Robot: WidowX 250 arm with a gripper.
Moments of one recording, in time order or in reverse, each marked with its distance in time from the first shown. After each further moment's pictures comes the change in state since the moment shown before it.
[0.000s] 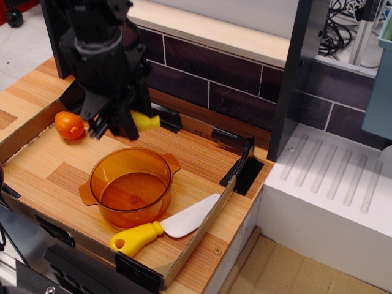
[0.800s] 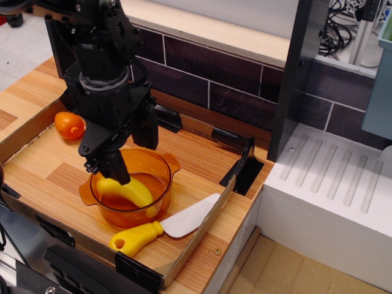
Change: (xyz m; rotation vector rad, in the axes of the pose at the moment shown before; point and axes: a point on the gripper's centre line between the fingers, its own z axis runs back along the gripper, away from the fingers) arm -0.012 0.024 -0.014 0.073 -0.013 -0.049
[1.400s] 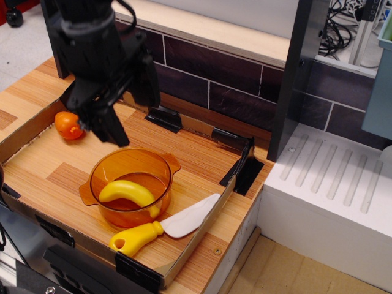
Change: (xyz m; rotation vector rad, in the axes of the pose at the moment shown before) arm -0.002 -0.014 0.050 -0.041 0.082 0.020
